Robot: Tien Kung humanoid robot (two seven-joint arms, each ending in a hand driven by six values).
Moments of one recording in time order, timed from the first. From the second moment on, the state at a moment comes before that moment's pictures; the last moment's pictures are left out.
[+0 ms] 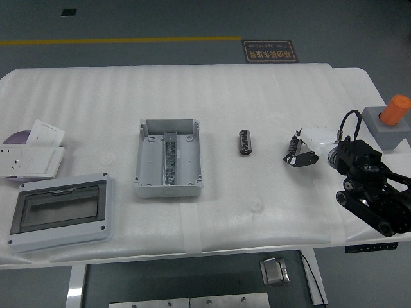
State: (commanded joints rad) left arm 0.07 0.28 -0.37 -0.23 0.58 0.06 0.03; right arm 0.64 -0.47 0.55 1.05 -1.90 0.00 -0.31
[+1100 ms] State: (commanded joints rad) left arm 0.07 0.28 -0.36 -0.23 0.57 0.06 0.03; right arm 0.61 -0.42 0.70 1.32 -1.96 -0.06 -0.39
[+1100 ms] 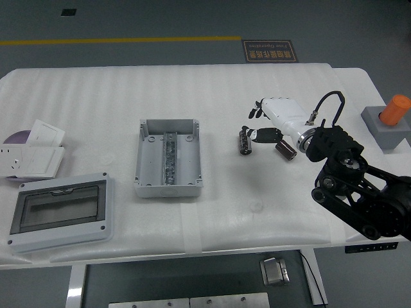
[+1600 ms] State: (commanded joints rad) left arm 0.06 0.28 -0.36 -0.23 0.58 0.06 0.03; right arm 0.60 -0.43 0.67 1.19 -1.96 0.04 -0.50
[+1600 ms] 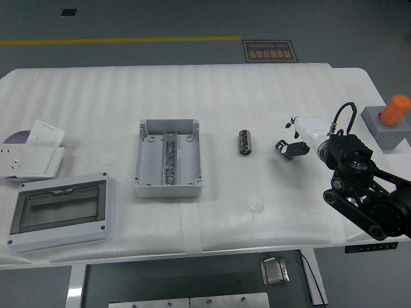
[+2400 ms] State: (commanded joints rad) left arm 0.06 0.28 -0.36 -0.23 0.58 0.06 0.03; right arm 0.60 -0.41 0.60 1.12 -1.97 -0.01 -0.49
